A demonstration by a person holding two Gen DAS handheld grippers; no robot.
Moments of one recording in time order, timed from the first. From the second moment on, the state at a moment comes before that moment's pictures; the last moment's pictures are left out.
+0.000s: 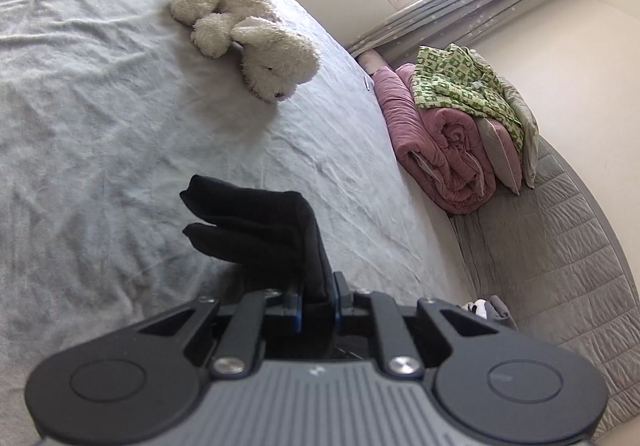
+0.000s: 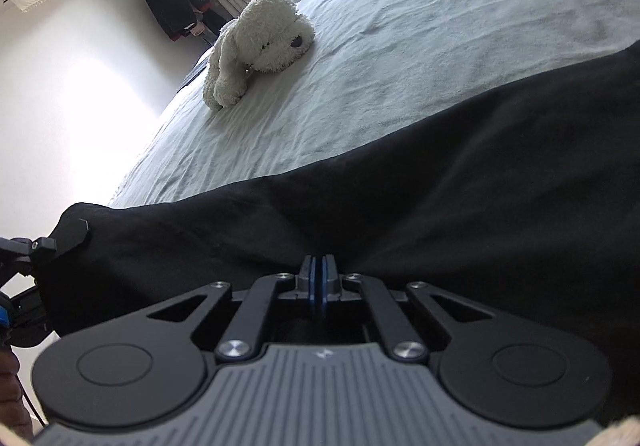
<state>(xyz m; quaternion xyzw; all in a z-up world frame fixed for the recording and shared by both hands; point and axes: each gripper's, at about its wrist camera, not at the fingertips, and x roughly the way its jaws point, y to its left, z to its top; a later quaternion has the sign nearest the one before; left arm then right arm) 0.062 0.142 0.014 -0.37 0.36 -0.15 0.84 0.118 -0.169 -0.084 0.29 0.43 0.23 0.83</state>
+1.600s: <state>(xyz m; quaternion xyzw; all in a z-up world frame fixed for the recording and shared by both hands) 0.053 0.055 -0.038 -0.24 0.33 -0.20 0.89 0.100 -0.244 -0.043 0.25 0.40 0.16 0.87</state>
